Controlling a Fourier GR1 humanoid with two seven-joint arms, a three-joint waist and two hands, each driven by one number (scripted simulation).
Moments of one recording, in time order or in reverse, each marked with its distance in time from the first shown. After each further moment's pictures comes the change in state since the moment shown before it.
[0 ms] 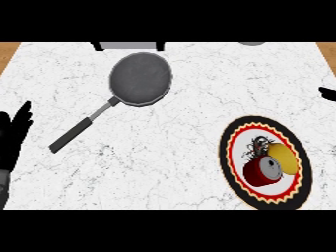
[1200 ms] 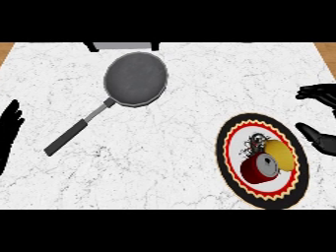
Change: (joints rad) left arm 0.050 0.033 0.030 -0.069 0.100 -0.009 -0.076; right arm -0.057 0.396 -0.050 0.049 -0.540 -0.245 0.161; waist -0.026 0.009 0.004
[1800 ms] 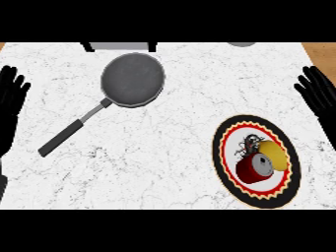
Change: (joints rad) left arm -0.101 -0.077 0.060 -0.161 0.139 -0.037 -0.120; right arm 0.019 0.011 0.079 -0.038 0.032 -0.131 0.208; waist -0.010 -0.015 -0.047
